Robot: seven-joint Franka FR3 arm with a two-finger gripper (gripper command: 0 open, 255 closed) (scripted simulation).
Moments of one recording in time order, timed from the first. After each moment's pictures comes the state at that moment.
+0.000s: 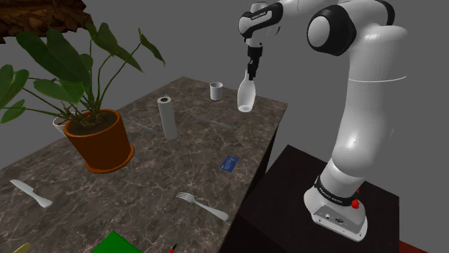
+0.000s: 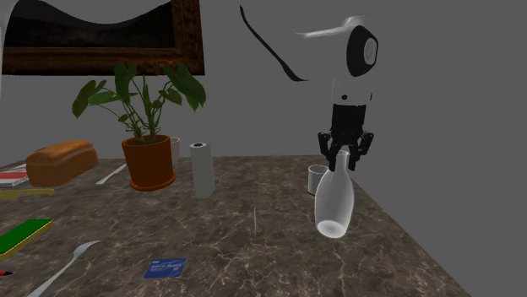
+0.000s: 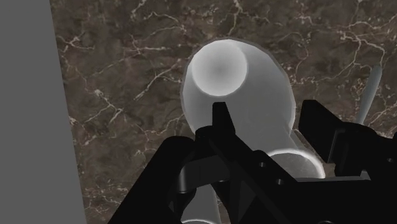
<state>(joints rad) -0.17 0.32 -0.37 -1.61 0.10 1.87 -0.83</state>
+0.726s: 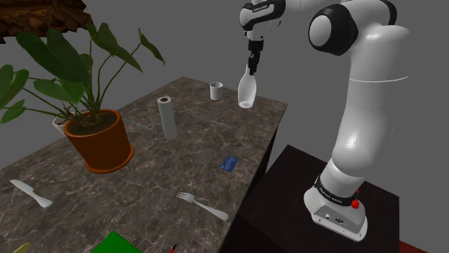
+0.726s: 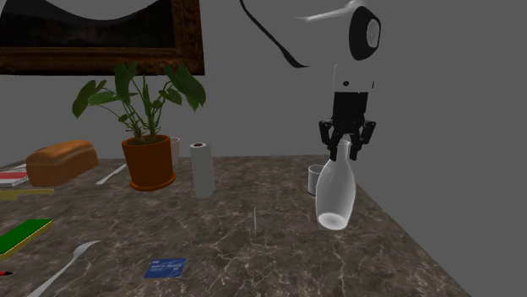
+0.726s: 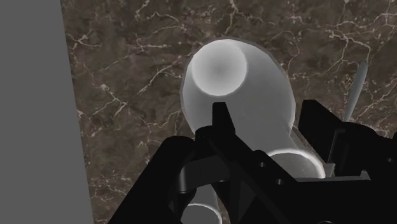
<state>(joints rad) -0.18 0.31 -0.37 -1.55 0.10 1.80 -0.82</state>
